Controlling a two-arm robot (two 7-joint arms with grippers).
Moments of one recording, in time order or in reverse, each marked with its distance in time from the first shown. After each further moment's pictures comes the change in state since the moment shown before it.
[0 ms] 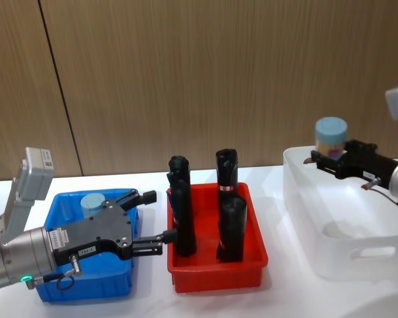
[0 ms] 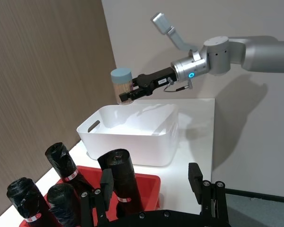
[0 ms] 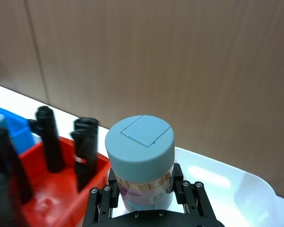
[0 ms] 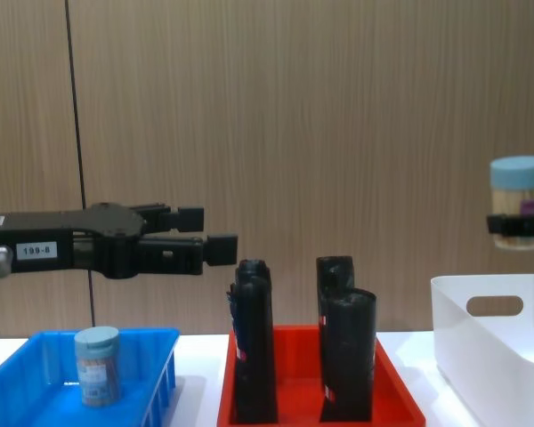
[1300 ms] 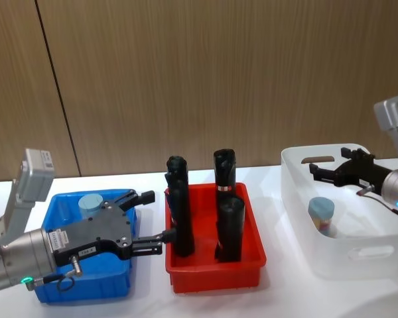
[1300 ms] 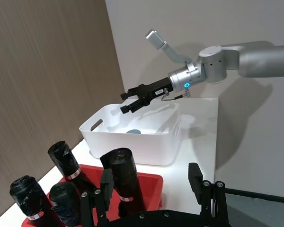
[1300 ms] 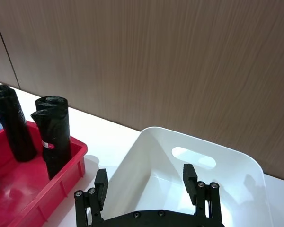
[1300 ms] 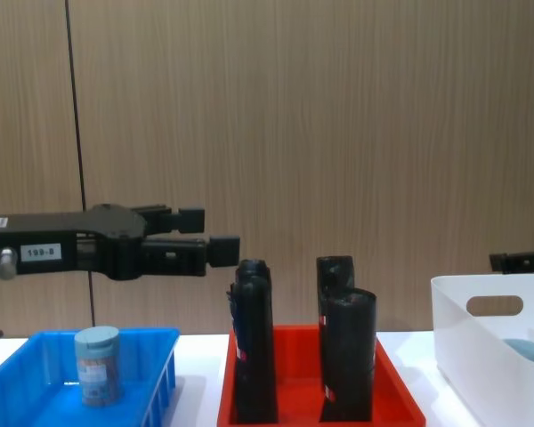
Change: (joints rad) left arm 0.003 -0.004 0.003 -0.004 0.007 0.000 0.022; right arm 0.080 -0.040 -0.029 0.200 -0.051 -0.046 -0.045
